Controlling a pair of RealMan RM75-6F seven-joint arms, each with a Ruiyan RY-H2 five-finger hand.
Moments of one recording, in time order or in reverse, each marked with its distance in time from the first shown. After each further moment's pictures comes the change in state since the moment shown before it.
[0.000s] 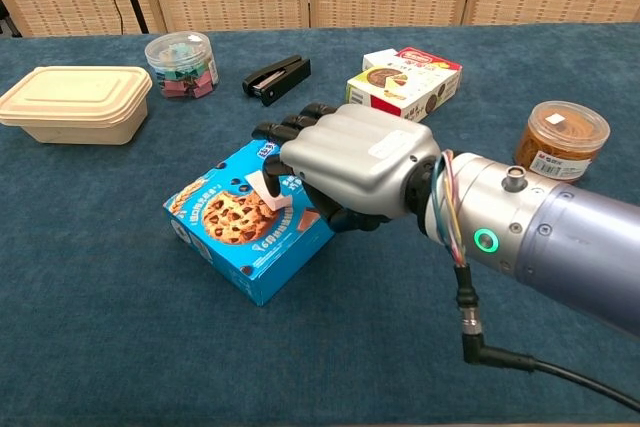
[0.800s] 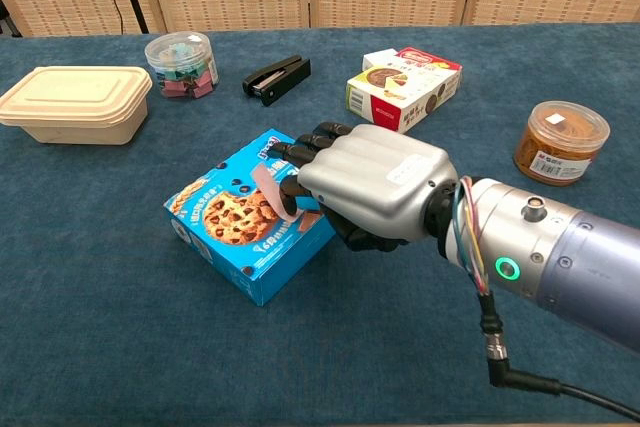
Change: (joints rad) left arm 0.006 -0.003 -0.003 -0.004 0.010 -0.006 0.008; right arm -0.018 -0.006 -0.062 0.047 -0.045 0.022 0.033
